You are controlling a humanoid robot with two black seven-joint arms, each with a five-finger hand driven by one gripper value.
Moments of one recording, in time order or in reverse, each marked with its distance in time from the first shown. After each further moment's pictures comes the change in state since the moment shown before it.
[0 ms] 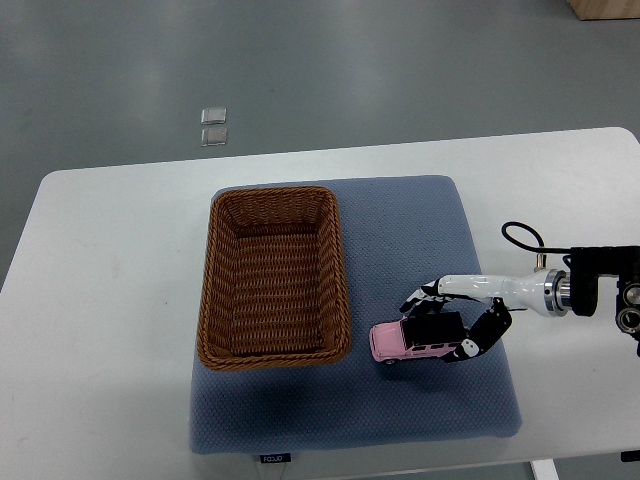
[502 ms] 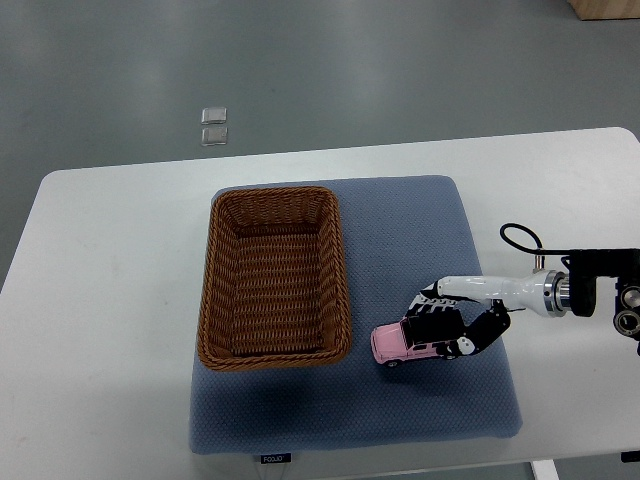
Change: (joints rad) left arm 0.000 0.000 0.000 0.002 0.000 0.001 0.000; right arm 0.006 -0.015 0.016 -0.028 -0.048 0.008 0.053
